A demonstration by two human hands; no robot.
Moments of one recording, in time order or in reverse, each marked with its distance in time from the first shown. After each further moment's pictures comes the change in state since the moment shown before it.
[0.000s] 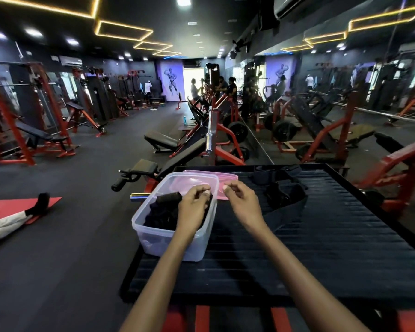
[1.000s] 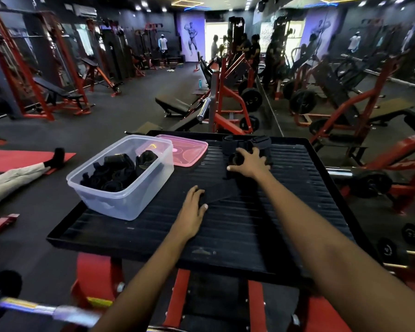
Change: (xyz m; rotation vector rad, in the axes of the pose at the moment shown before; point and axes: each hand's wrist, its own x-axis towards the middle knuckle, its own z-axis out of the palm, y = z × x) left_hand -0.052 -0.091 0.154 0.714 -0.149 0.005; right_hand 0.130 0.112 -0.167 -0.859 -0.359 0.206
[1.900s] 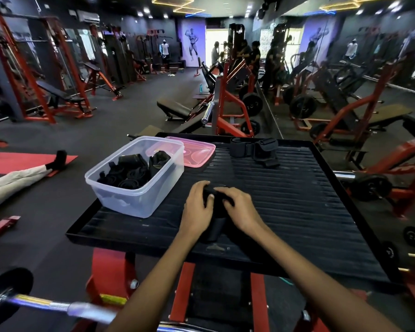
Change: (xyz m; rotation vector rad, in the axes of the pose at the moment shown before) left_hand -0.021 0.019 -0.027 -0.143 0.276 0.092; right_hand -0.134 -0.024 0.068 0.366 0.142 -0.489
